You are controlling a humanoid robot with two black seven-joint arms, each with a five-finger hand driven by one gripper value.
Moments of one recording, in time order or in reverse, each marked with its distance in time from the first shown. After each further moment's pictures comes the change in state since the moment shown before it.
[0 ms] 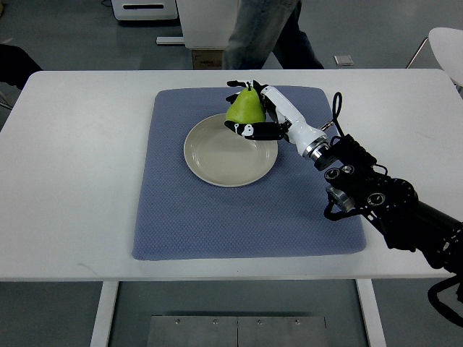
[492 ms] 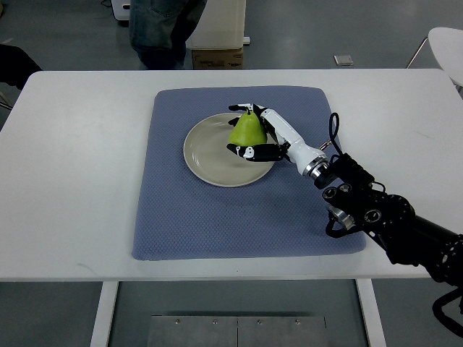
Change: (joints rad) left arm 0.000 0.000 0.000 0.000 0.000 0.000 0.000; right arm -0.049 0.000 -0.066 0.001 0.000 -0.050 0.000
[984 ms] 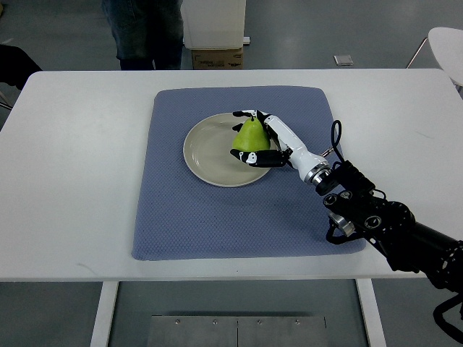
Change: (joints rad) left arm 0.000 0.000 0.000 0.000 0.000 0.000 0.000; right arm -0.024 0.000 -0.001 0.002 0.002 -0.026 0.000
